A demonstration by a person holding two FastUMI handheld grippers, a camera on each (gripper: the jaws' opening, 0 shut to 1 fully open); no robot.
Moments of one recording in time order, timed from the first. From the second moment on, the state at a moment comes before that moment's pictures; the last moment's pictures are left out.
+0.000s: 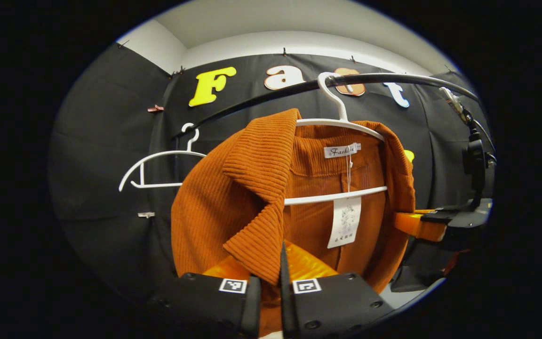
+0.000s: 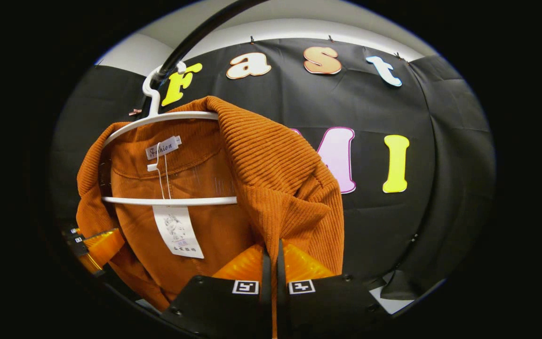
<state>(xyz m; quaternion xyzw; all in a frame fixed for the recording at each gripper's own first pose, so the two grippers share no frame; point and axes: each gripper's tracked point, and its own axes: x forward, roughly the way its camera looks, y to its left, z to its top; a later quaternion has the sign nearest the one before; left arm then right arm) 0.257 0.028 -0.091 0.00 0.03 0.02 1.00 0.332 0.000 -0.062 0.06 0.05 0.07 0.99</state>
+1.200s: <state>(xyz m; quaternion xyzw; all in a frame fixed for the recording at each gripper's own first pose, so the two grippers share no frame) 0.245 0.061 -0.029 -0.07 0.10 -0.05 0.99 0.331 -0.055 0.017 0.29 0.15 0.14 0.93</state>
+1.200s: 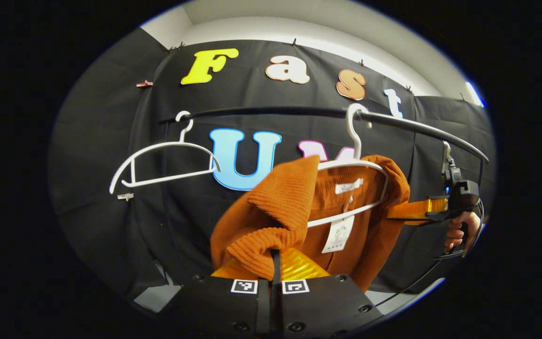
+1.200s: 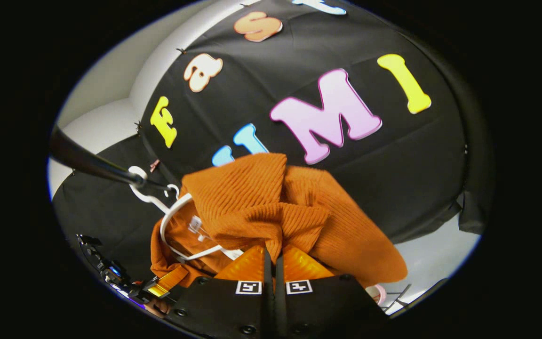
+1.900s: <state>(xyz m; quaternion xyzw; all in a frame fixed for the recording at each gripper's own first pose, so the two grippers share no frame) 0.260 0.128 0.004 -0.04 0.07 0.00 1.00 0.398 -0.123 0.015 0.21 0.08 0.01 0.97</state>
